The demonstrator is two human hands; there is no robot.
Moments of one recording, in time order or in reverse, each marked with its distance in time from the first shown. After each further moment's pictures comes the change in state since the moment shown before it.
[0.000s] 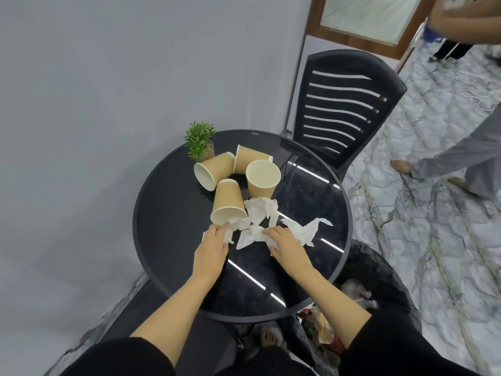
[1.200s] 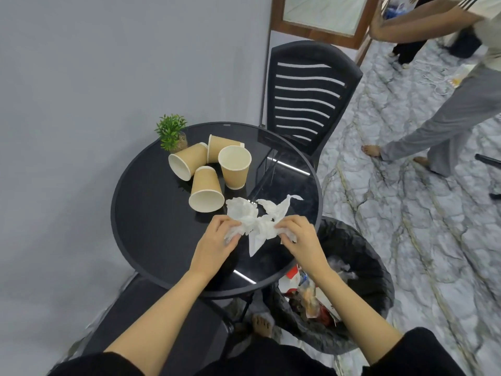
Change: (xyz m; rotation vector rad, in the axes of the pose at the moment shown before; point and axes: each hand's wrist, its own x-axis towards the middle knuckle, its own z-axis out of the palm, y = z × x) left_hand -0.048 0.044 -0.004 -0.264 0.020 0.340; right_hand -0.085 0.026 -0.034 0.173 0.385 0.000
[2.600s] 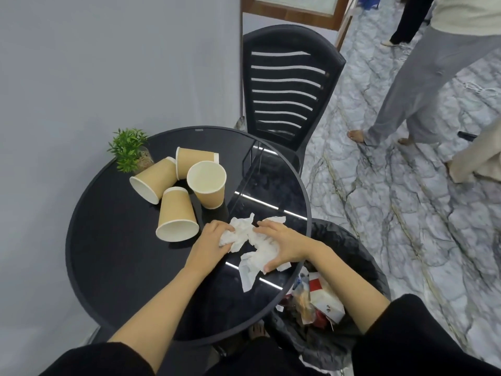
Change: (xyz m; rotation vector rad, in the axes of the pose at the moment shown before) left_hand 0.091 -0.025 0.044 0.007 -0.273 -0.098; right_hand 0.082 0.058 -0.007 -0.084 -0.836 0.140
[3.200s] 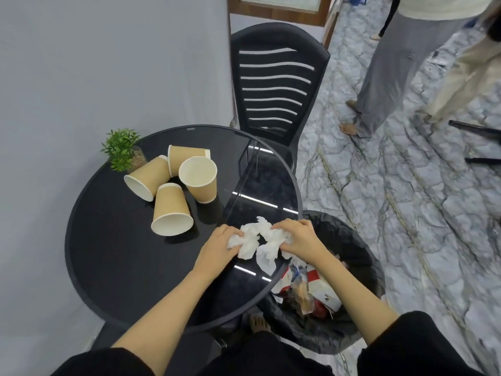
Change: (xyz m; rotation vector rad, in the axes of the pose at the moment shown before) left_hand -0.022 0.030 0.021 -0.028 -0.072 0.001; right_hand -0.045 0.017 0.028 0.105 0.548 0.073
